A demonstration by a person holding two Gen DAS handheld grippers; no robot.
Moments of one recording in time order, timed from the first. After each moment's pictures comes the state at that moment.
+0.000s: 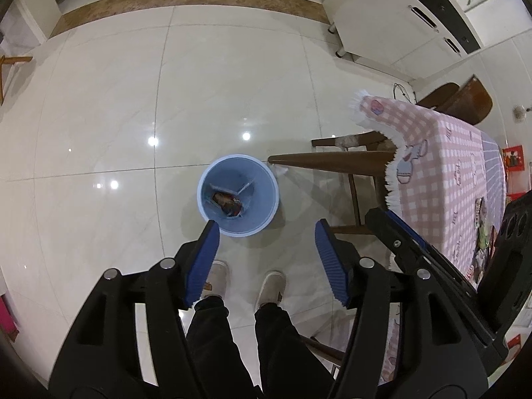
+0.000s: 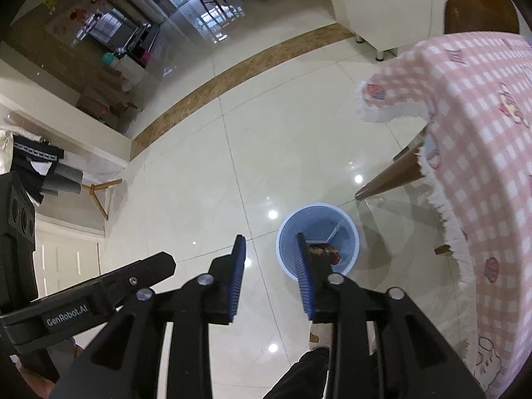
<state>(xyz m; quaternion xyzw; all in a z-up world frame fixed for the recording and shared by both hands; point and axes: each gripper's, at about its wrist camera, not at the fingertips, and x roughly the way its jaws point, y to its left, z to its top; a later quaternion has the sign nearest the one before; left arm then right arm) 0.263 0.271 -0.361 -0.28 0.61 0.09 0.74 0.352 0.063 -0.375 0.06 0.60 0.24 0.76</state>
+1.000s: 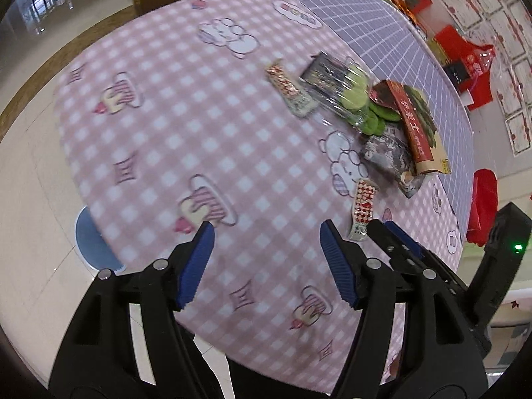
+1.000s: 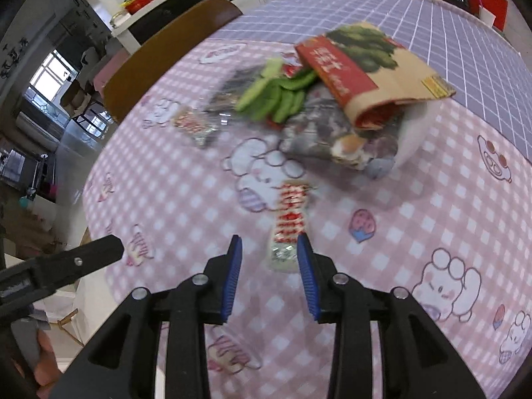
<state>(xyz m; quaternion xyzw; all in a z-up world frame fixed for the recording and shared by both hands) 0.370 -0.137 -0.315 -0.09 0.63 -0.17 0.76 0.319 -0.376 -0.352 0.19 0.53 -0.04 0.82</state>
